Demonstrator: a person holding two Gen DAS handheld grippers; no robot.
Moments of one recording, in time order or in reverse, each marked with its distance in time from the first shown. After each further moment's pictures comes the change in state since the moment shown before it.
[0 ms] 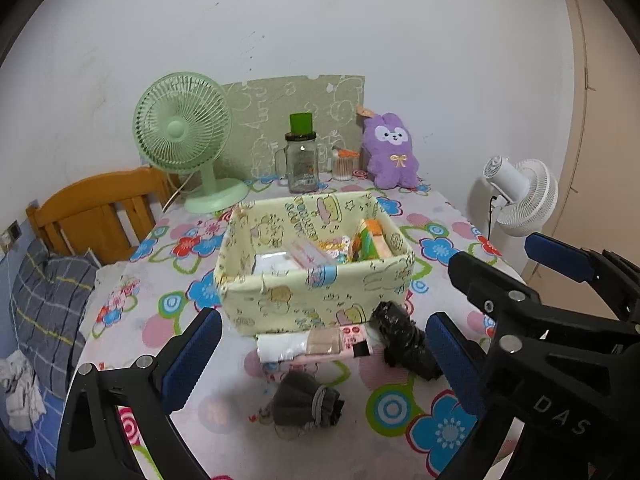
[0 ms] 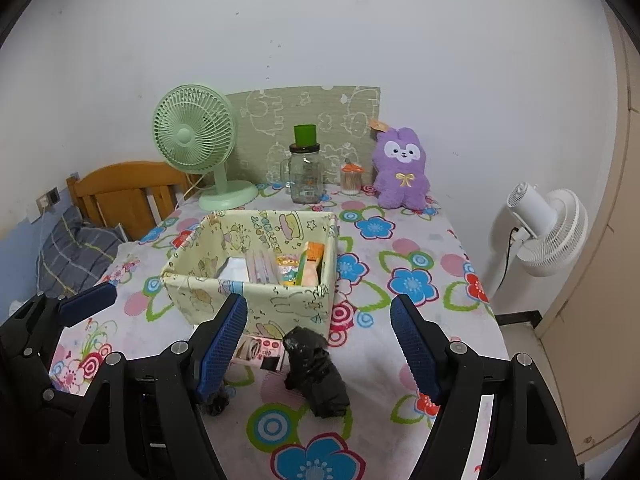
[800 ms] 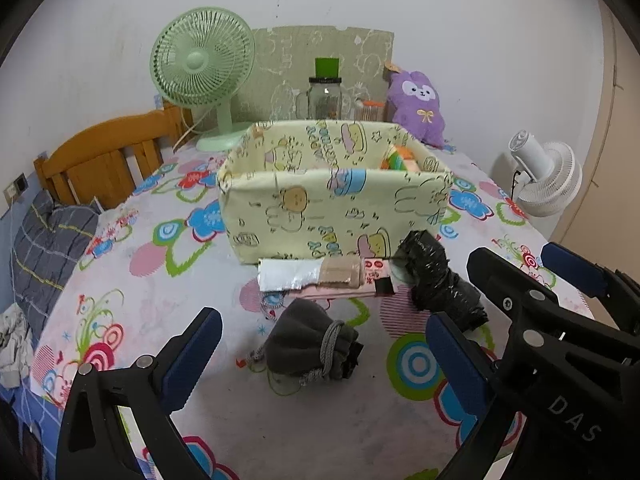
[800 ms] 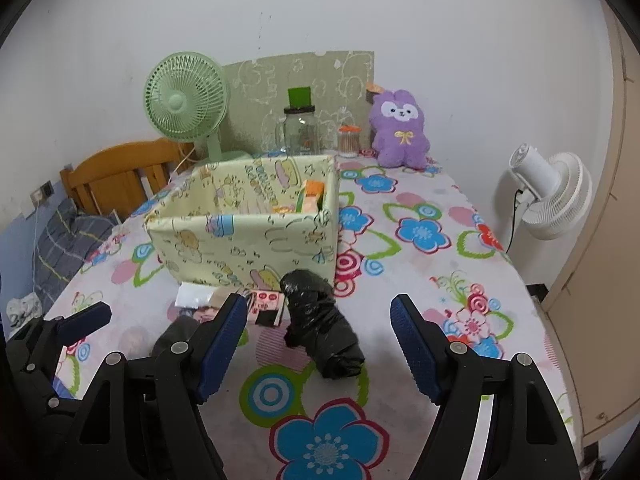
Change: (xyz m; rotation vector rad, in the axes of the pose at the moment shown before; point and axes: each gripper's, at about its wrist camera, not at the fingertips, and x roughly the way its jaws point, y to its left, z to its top) left arm 0.040 0.009 -0.056 -0.083 0.113 0.039; right arm 0.034 0.003 -0.055 0.045 0.068 0.006
